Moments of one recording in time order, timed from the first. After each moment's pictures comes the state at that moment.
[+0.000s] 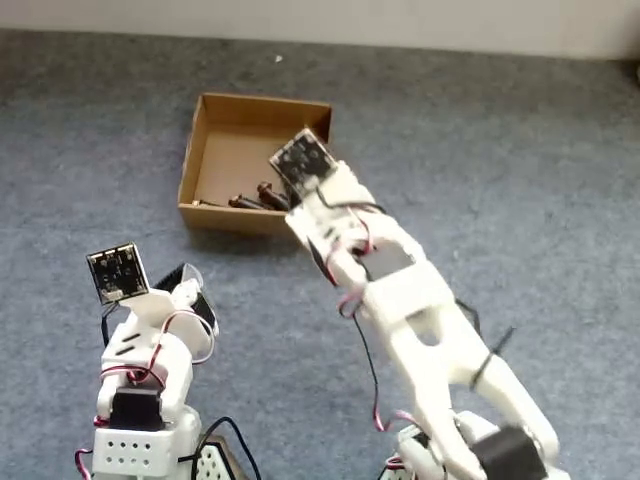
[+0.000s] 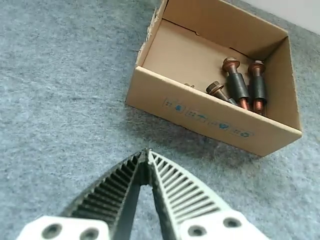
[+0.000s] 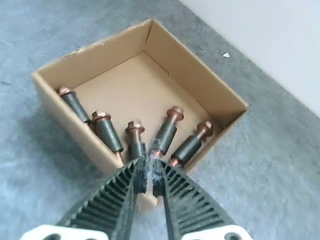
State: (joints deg) left arm -3.0 -103.6 96.0 49.2 25.7; right arm -31.7 -25.0 43.9 18.8 23.4
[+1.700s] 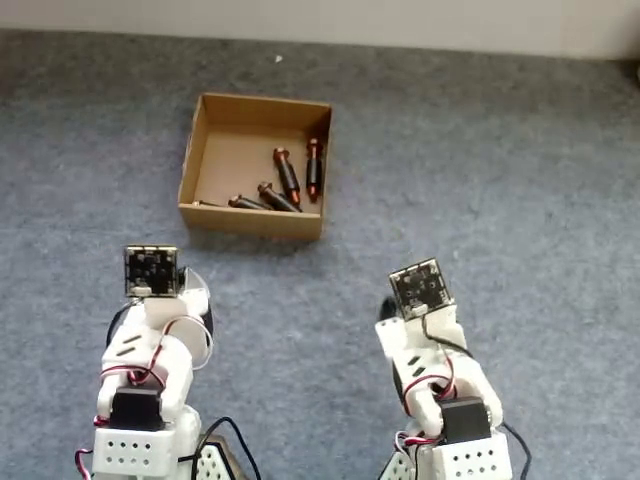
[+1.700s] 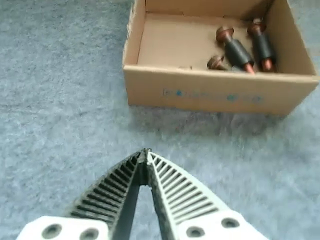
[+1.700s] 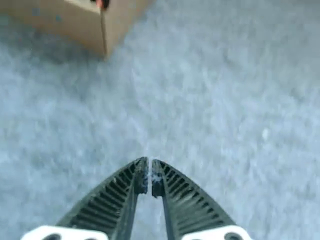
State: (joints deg) left arm -3.0 -103.6 96.0 54.3 5.5; right arm -14.4 -104.1 95.9 57.1 16.2
